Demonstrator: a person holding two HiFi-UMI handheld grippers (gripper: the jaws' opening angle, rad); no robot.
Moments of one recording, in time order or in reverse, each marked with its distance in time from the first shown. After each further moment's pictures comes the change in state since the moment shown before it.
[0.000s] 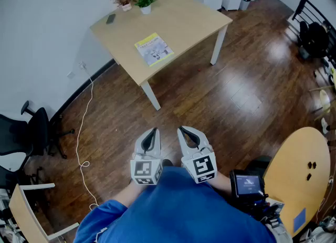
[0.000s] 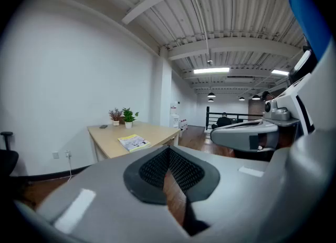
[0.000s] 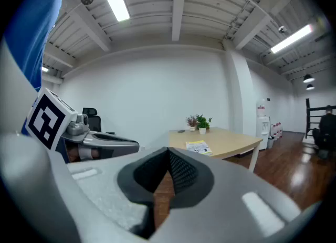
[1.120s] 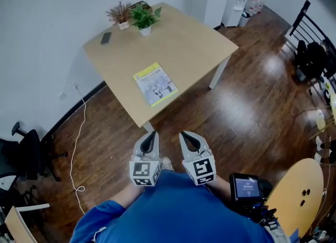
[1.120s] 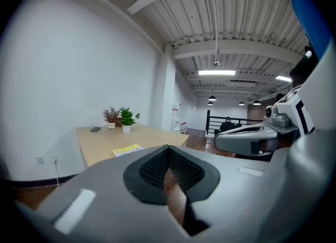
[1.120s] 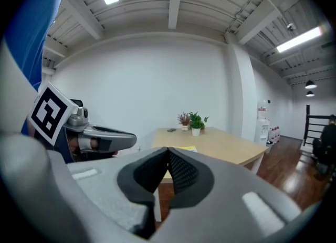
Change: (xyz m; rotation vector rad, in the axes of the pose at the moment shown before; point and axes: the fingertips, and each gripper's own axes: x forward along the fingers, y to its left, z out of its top) left arm 0.211 0.121 0.046 -0.058 -0.011 -0.050; right arm 0.206 -0.122 0.034 -0.043 0.060 -0.055
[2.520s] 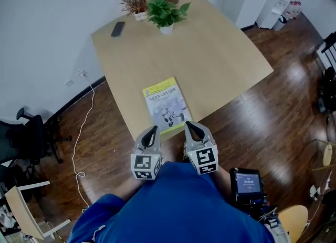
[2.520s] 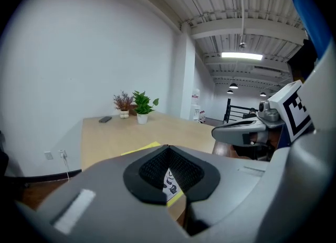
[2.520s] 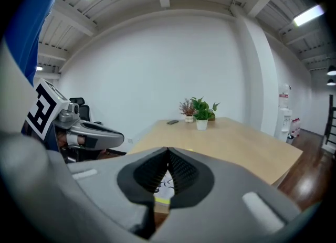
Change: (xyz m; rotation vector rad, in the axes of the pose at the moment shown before) left arm 0.208 0.125 -0.005 -0.051 0.159 0.178; right arm 0.245 -0.135 -0.001 0.012 0.116 0.171
